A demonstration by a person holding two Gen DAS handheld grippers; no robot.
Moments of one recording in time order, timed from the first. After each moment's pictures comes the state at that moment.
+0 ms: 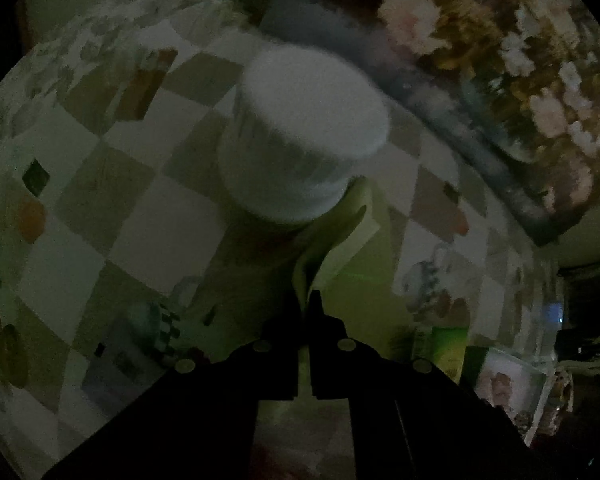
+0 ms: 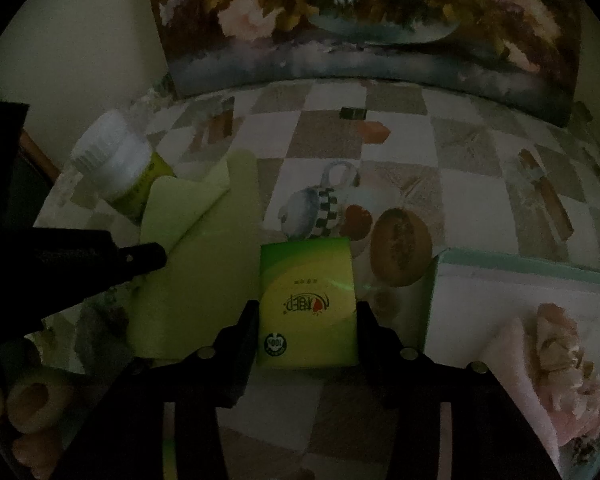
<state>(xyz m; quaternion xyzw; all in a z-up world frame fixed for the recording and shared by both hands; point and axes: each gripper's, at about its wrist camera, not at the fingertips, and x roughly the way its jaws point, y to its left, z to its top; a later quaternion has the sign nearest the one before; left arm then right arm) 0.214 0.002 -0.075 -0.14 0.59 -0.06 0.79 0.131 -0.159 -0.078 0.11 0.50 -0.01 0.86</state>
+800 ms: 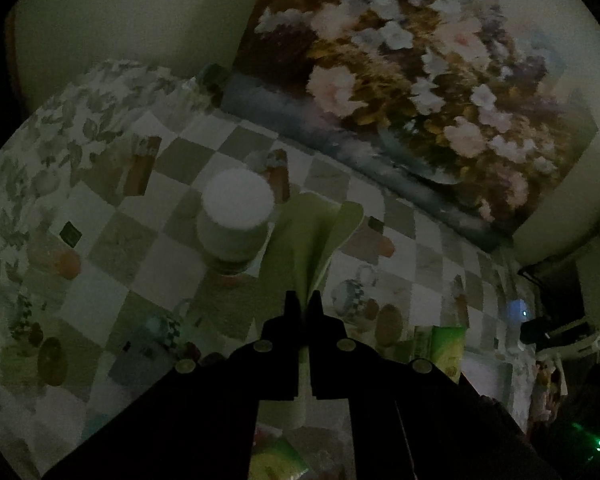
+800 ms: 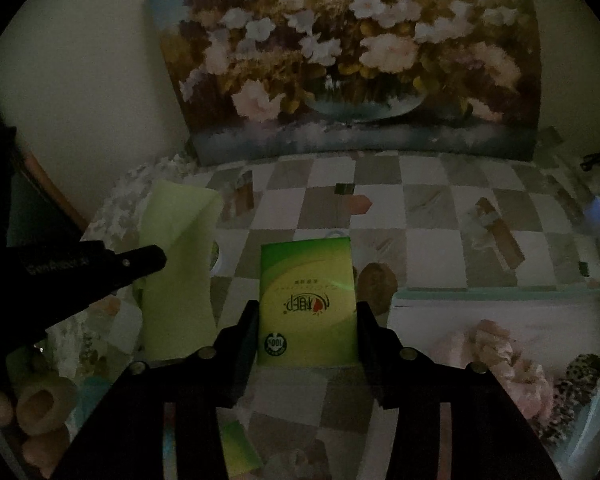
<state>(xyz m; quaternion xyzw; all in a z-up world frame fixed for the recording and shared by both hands) 0.173 0.000 0.023 -0.13 0.52 -0.11 0.84 0.097 -0.173 0.003 0.13 0.44 -0.01 0.89</state>
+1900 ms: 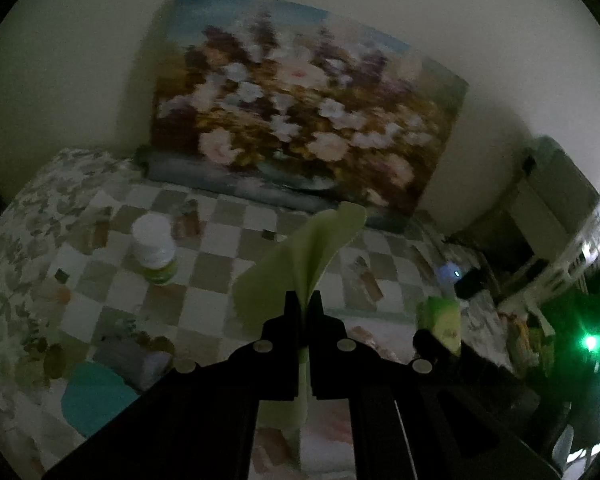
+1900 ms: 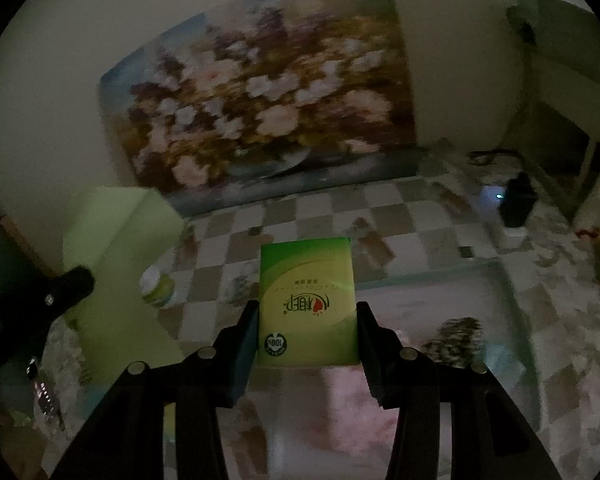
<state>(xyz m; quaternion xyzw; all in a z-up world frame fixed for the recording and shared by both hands) 0.055 -0.074 0.112 -0.05 0.41 -0.21 0.88 -0.004 -0.254 0.065 0.17 0.38 -0.14 0.90</state>
